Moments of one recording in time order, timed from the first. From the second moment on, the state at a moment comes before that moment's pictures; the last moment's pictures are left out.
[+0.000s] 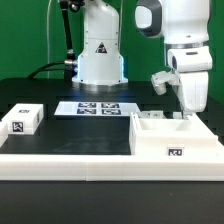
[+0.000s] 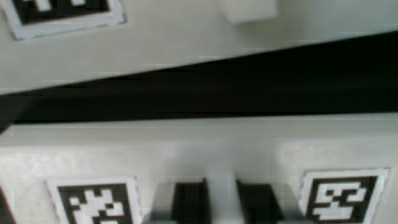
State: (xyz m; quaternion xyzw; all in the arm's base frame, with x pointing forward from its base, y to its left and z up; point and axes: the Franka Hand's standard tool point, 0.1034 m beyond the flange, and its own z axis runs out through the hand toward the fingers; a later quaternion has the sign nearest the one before) arm 0.414 0.168 0.010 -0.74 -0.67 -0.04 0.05
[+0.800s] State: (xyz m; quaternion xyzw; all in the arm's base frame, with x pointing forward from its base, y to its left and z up) arm 0.421 0.153 0.050 -0.74 -0.67 -0.03 0.02
